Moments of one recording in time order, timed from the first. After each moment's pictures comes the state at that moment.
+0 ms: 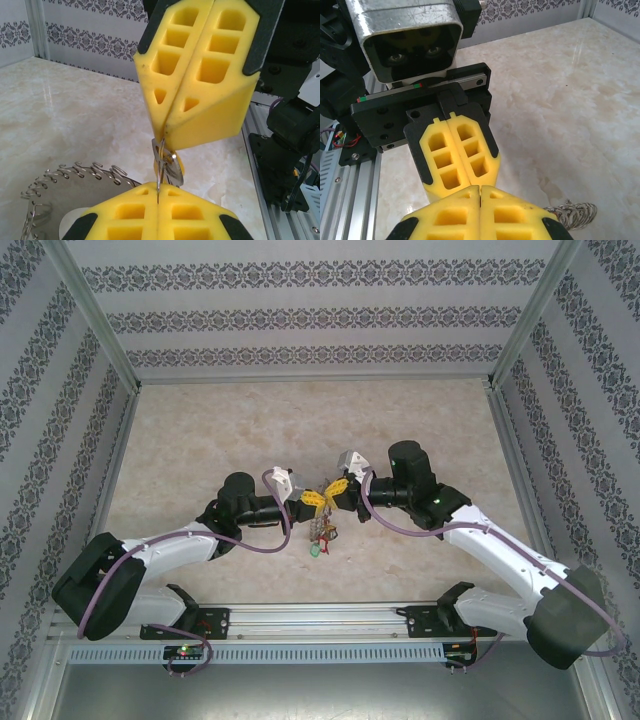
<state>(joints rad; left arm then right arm) -0.62 1.31 0.50 0.67 0.68 -0.06 0.57 1.12 0.79 -0.16 -0.72 -0.21</state>
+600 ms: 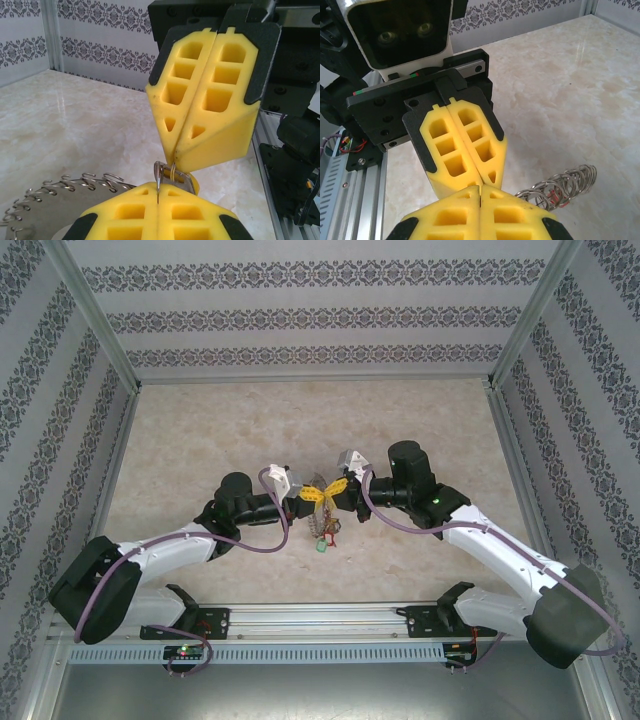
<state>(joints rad) -0.62 1.28 0.50 0.69 0.63 -0.06 0.57 1.13 0.78 -0.14 -0.73 -0.16</state>
